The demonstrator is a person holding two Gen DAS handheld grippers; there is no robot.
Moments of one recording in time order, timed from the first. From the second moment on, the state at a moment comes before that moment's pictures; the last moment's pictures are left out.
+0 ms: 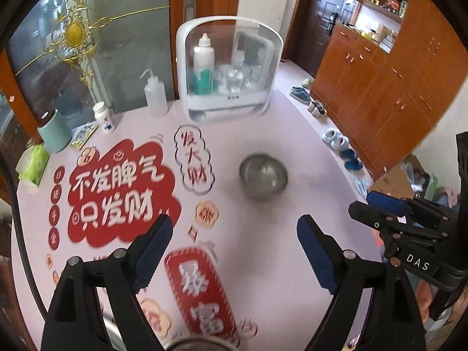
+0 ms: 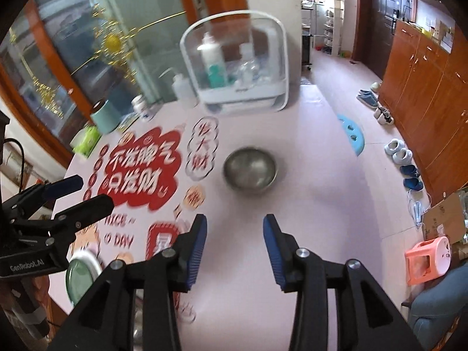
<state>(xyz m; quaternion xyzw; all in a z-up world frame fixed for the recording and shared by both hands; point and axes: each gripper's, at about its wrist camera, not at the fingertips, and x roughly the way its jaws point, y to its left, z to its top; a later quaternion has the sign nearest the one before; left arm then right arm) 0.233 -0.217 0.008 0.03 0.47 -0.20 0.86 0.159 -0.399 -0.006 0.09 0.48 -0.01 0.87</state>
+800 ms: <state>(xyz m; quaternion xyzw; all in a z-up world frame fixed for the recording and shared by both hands) 0.399 -0.300 -0.195 -0.03 0.60 -0.14 0.79 0.304 -0.484 -0.170 0.19 0.58 -0.05 0.79</state>
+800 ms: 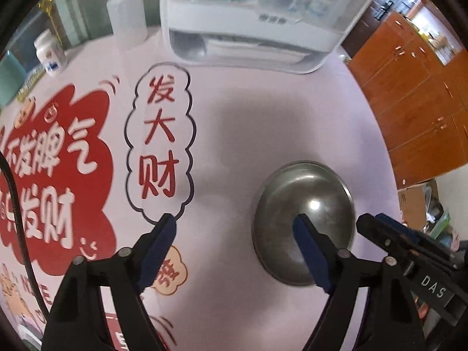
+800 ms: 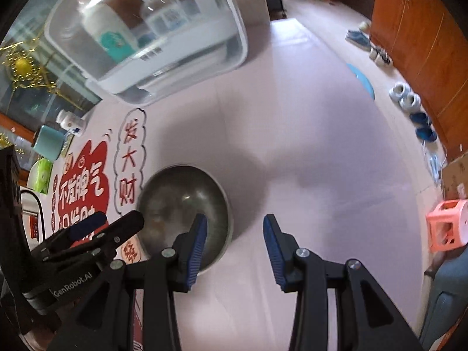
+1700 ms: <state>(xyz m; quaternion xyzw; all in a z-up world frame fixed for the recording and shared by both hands) 0.351 -0.267 -0.149 -0.06 0.63 -0.19 0.75 0.264 -0.434 -0.114 0.21 0.59 0.01 0.78</state>
